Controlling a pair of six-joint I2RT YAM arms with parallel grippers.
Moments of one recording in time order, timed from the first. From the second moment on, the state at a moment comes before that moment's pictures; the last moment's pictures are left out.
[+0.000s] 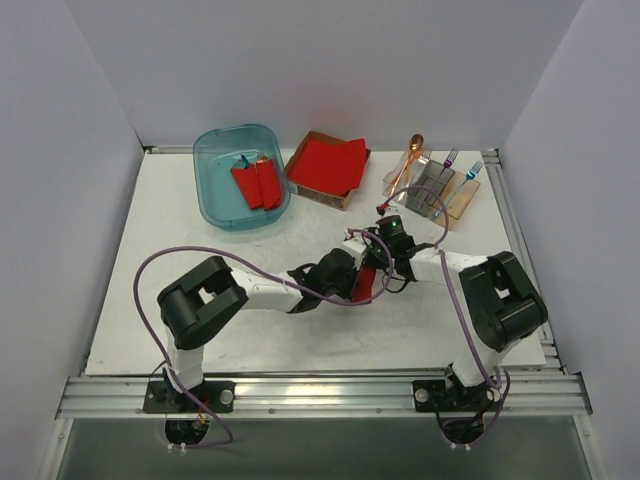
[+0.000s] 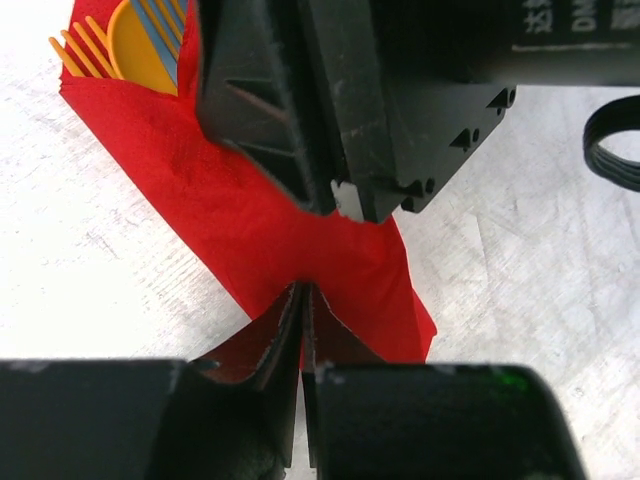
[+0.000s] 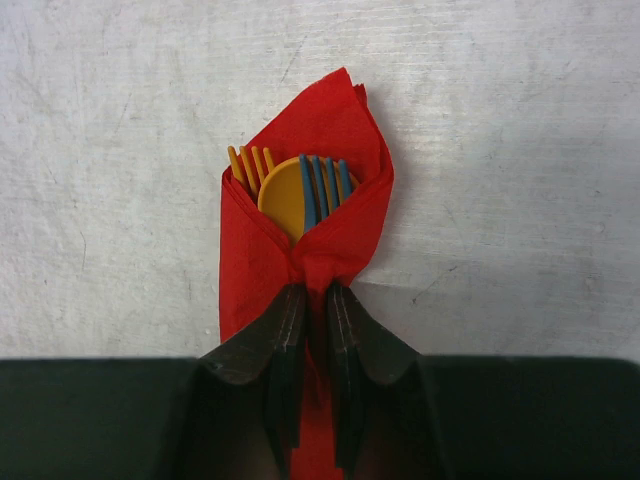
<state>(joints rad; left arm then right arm) -1.00 1.90 1.00 0.30 -0.17 -0.36 0.46 1.67 0.77 0.09 0.00 0.51</state>
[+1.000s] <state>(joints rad) -0.90 1.39 0.68 0.21 -0.39 -0.49 0.46 1.50 0.72 0.12 -0.07 0.53</state>
